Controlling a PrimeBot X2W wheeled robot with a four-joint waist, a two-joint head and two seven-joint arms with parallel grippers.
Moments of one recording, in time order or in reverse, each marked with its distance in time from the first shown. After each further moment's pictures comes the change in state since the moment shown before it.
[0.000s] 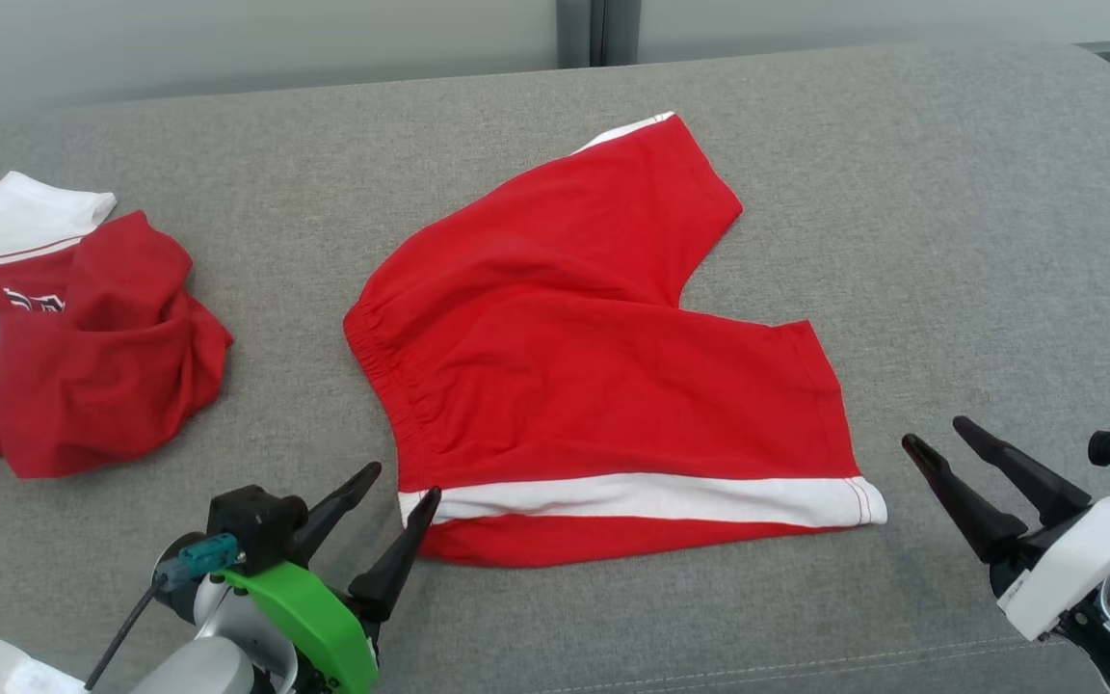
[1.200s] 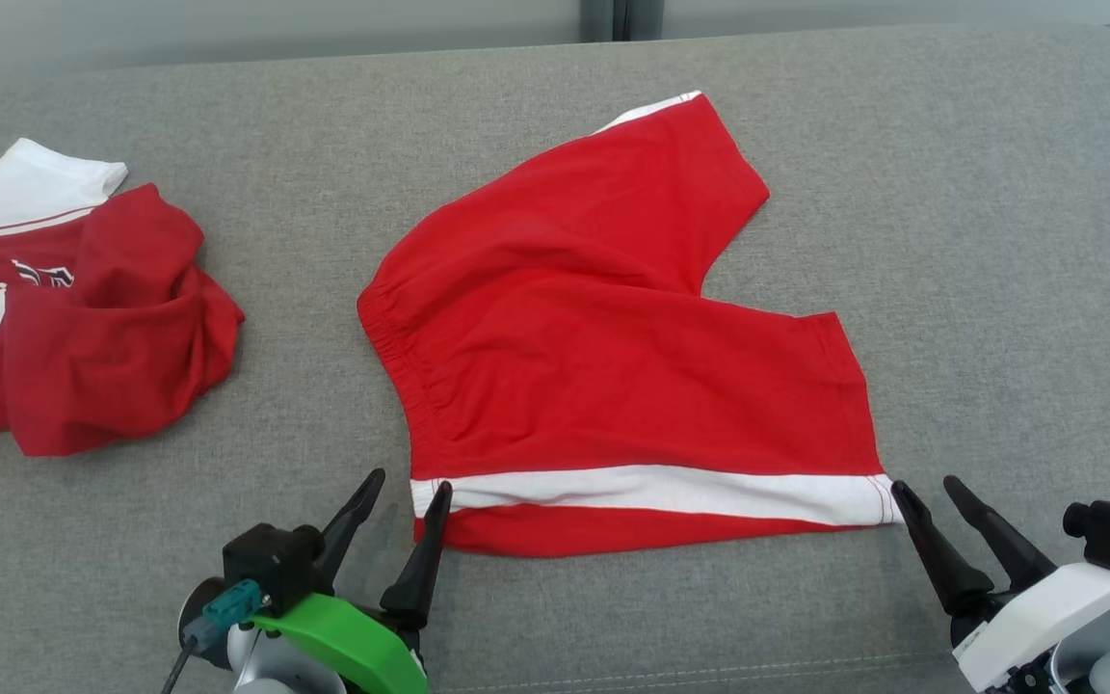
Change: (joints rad) left arm 0.130 -0.111 0.109 -0.100 0.061 0.185 -0.049; right arm 0.168 0.230 -0.220 0.044 -0.123 -0.045 -0.003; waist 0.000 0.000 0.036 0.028
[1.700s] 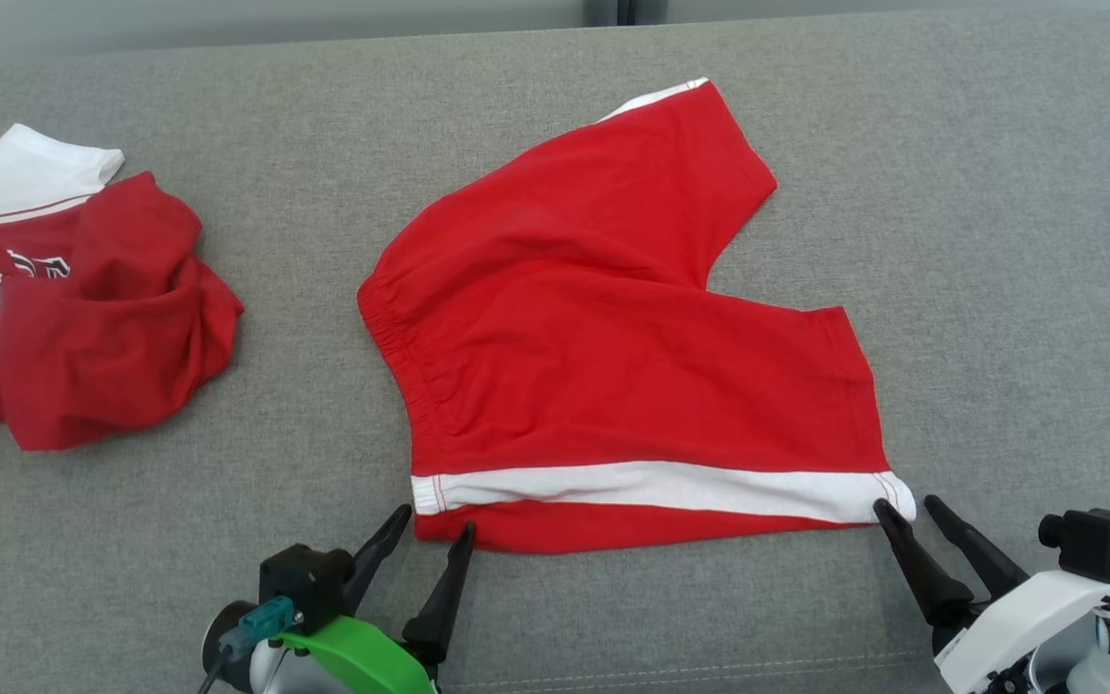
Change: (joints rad) left arm 0.008 -0.007 -0.056 0.037 0.007 -0.010 0.033; right arm -0.022 0.037 0.050 0.101 0.020 0.018 0.000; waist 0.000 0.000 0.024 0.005
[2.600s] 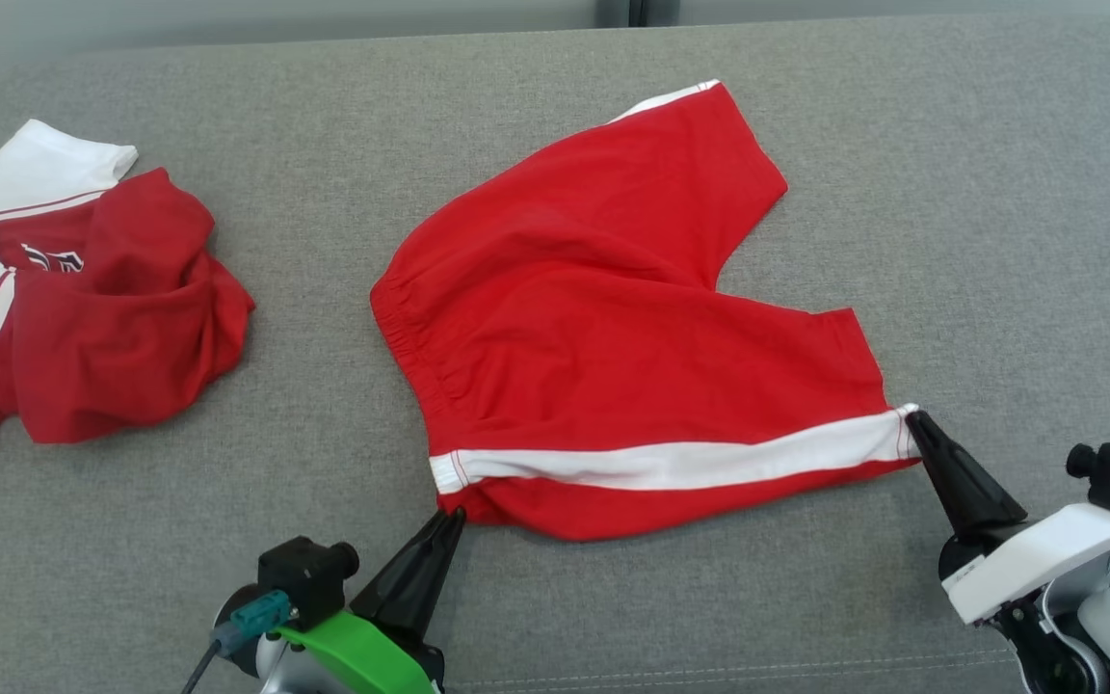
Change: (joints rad) left arm -0.006 0.008 -0.002 -0.023 -0.012 -0.078 0.005; right arm -0.068 0.018 -0.063 -0.050 0.024 0.026 0.000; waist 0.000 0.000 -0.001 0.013
